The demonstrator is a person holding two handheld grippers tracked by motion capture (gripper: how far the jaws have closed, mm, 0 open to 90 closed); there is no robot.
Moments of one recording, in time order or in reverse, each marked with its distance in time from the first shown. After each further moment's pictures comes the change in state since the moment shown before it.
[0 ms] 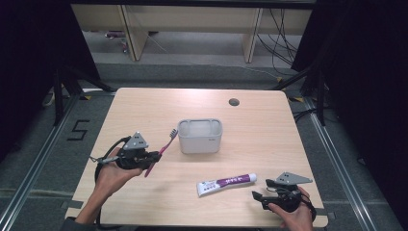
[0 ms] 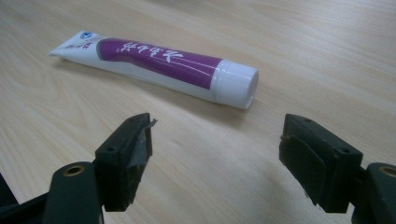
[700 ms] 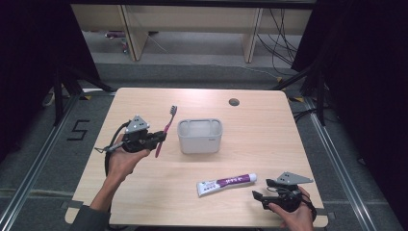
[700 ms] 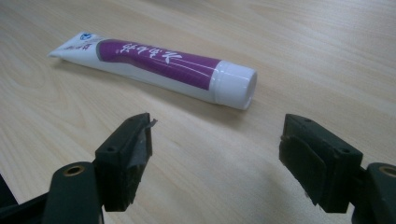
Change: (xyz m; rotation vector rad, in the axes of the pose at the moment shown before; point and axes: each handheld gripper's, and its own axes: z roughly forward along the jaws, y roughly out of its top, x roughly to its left) left arm 0.017 0.030 0.016 -0.191 0.063 -0.112; right arm -0.001 0.000 -0.001 -0.005 -0.016 -0.008
